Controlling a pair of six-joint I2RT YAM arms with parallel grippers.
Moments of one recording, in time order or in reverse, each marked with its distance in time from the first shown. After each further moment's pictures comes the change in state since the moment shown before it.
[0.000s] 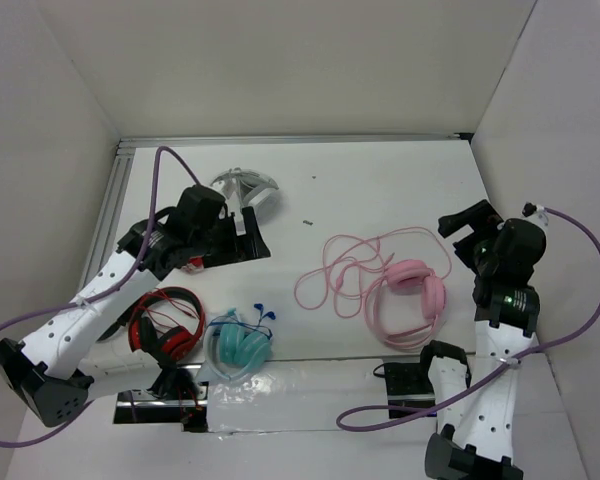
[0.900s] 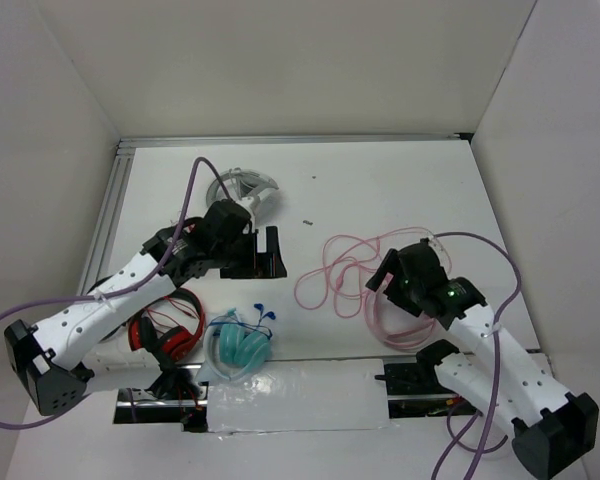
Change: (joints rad) left arm -0.143 0.044 -0.039 0.054 0.001 0.019; right arm 0.779 0.078 -0.340 -0.056 0.263 0.285
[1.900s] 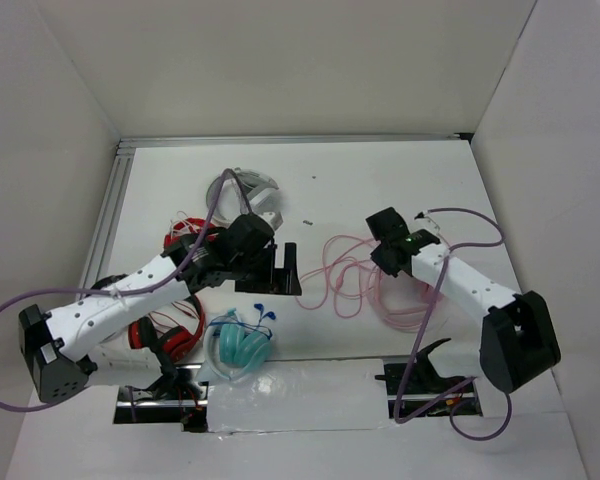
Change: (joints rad) left arm -0.144 0.044 -0.005 -0.013 -0.010 -0.075; right arm 0.013 0.563 0.209 0.133 0.326 0.265
